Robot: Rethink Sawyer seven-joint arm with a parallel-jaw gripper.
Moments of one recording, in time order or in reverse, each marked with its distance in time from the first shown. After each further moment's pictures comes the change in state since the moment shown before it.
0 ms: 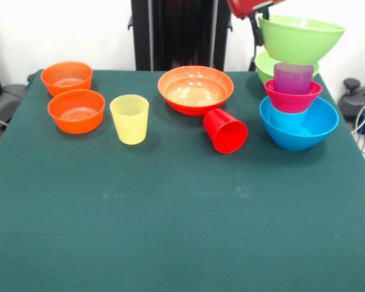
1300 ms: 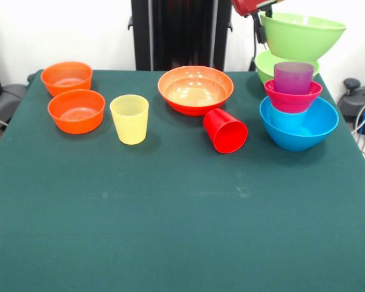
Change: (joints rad) arm 0.012 -0.006 0.000 0.001 0.000 0.020 0.000
